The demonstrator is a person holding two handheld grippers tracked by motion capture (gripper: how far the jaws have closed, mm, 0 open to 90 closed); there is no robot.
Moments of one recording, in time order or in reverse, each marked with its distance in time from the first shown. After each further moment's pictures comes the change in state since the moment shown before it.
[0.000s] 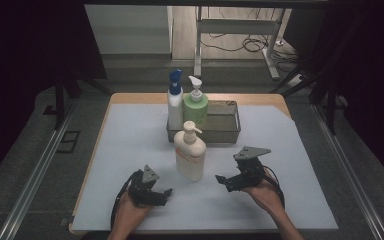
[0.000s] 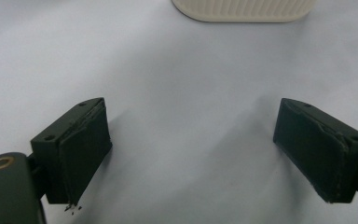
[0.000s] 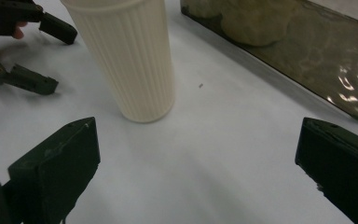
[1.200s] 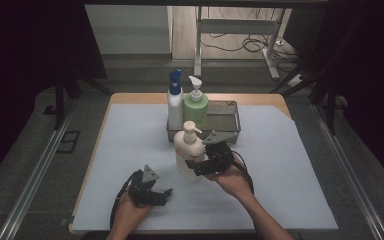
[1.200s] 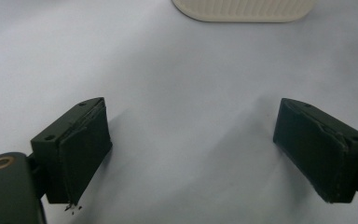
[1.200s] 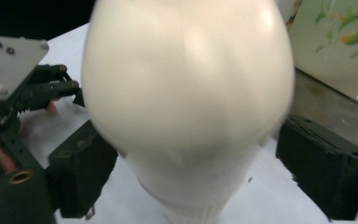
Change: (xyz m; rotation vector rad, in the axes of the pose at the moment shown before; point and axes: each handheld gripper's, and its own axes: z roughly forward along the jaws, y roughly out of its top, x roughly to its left) left arm 0.001 0.000 0.000 0.000 -0.001 0.001; right arm 0.040 0.073 0.042 -0.035 0.023 -0.010
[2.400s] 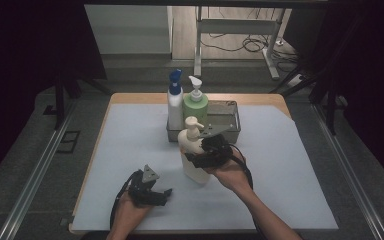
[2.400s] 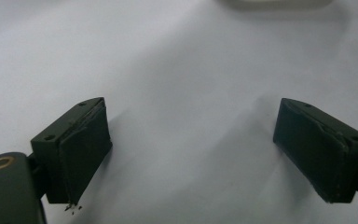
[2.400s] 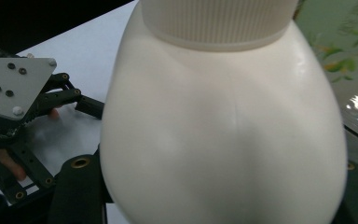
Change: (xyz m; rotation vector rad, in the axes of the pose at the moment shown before) left arm 0.000 0.000 0.000 -0.001 -0.001 -0.002; right arm 0.006 0.026 -0.013 0.049 -0.034 -0.020
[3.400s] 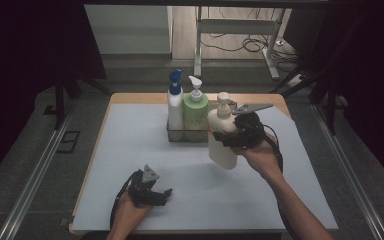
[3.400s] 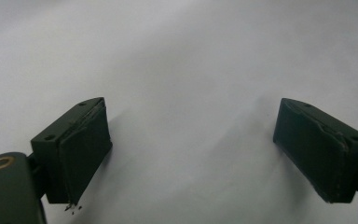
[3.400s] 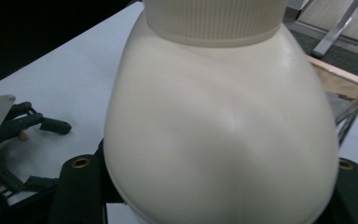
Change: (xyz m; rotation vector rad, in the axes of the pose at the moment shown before) left arm 0.000 0.000 0.000 0.002 -0.001 0.002; right arm -0.060 0.017 -0.066 -0.029 -0.096 0.107
